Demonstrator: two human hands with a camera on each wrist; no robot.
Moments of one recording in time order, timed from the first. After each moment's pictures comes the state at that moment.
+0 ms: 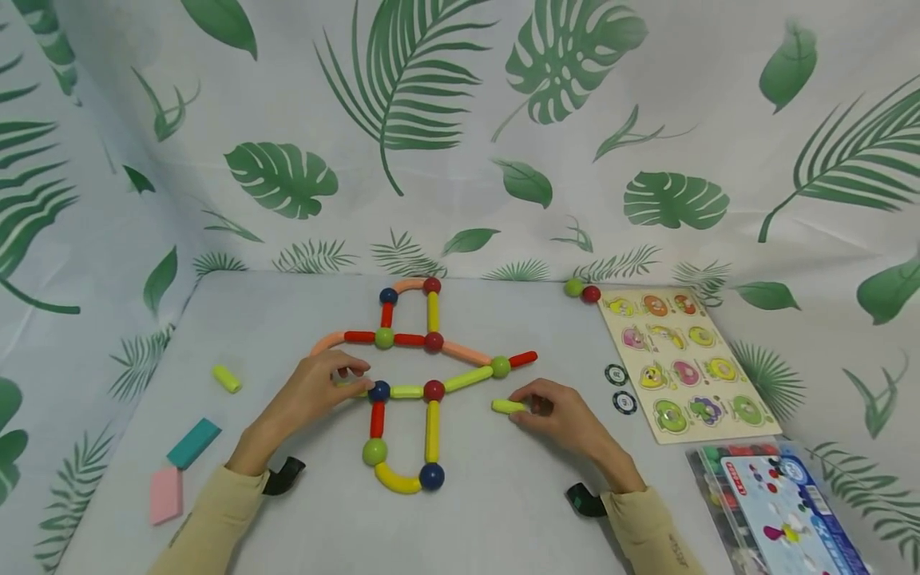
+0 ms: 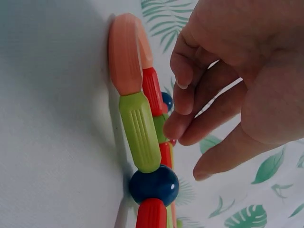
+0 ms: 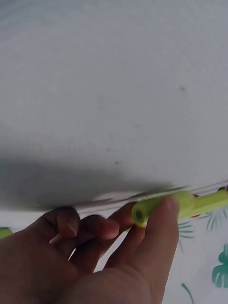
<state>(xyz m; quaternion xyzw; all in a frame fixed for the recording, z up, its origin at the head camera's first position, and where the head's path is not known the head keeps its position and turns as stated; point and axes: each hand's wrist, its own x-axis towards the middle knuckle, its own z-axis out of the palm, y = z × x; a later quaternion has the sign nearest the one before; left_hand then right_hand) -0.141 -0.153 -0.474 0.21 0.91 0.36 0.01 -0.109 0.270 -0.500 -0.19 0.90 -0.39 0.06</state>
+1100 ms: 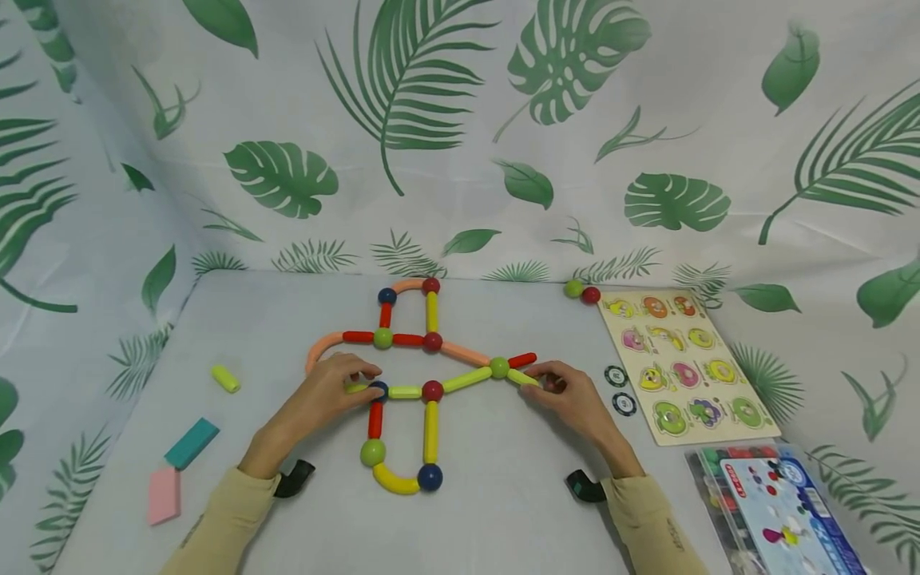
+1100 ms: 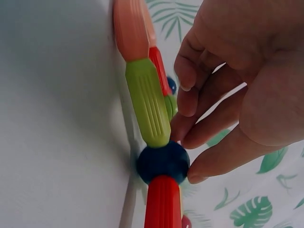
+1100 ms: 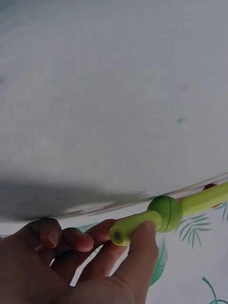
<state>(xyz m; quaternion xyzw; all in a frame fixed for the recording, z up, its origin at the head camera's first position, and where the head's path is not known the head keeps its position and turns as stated) -0.138 -0.141 -0.483 0.23 0.91 0.36 0.01 -0.131 0.284 -0.502 -0.07 0.90 -0.42 0.04</state>
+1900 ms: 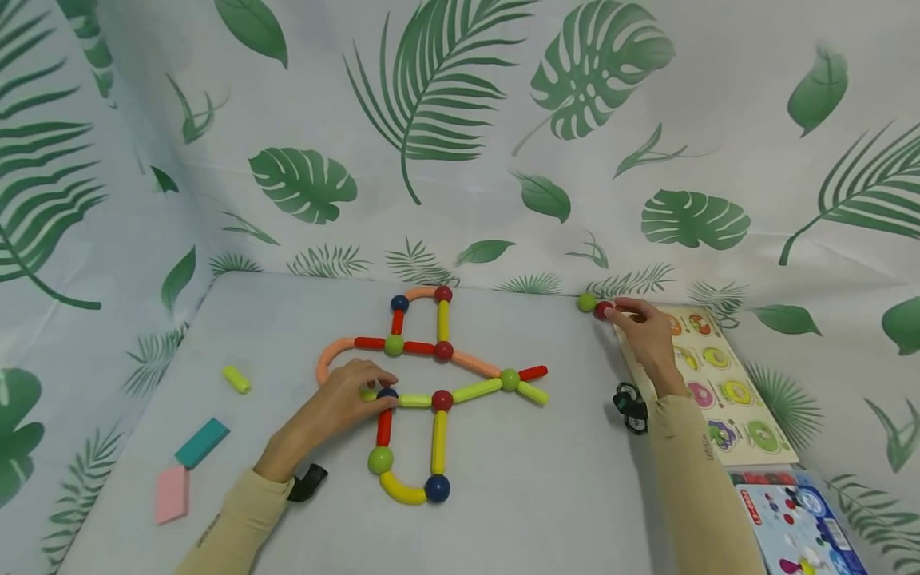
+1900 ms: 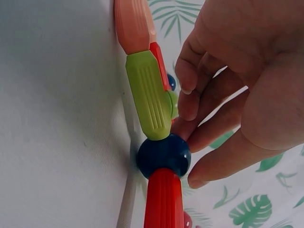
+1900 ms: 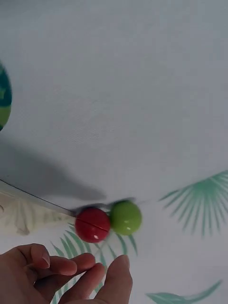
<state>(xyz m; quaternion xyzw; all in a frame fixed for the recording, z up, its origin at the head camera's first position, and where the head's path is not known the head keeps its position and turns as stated) -0.135 -0.135 -0.481 0.23 0.90 0.37 0.01 -0.249 0.383 -0.472 0.12 0.89 -0.43 -0.04</state>
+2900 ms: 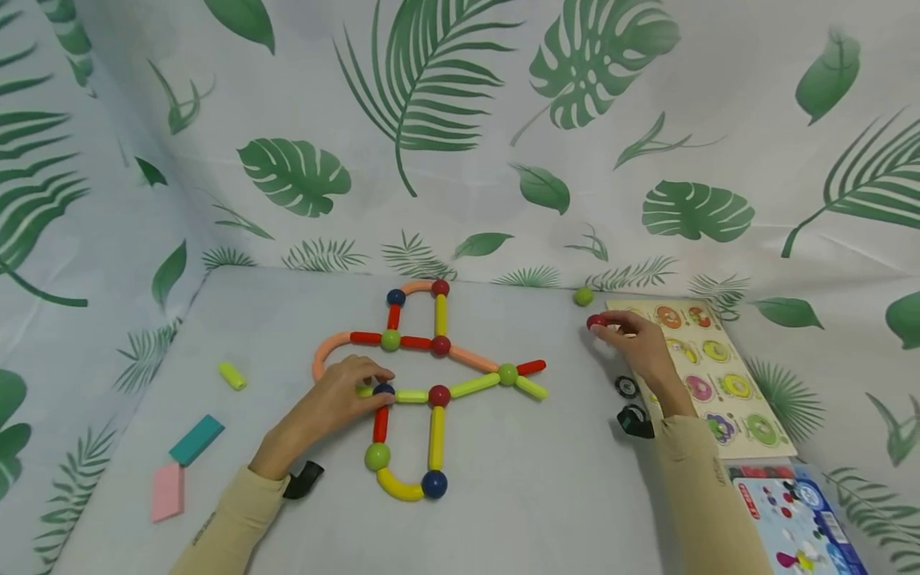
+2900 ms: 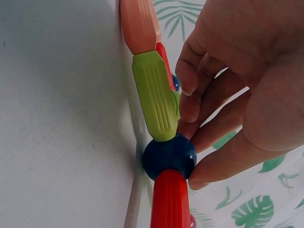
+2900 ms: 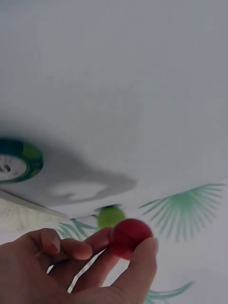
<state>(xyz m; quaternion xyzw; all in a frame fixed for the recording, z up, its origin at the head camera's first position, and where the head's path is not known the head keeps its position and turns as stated) -0.137 -0.136 -0.485 0.23 0.90 0.37 0.02 -0.220 0.377 -0.477 0.04 0.92 -0.39 0.03</state>
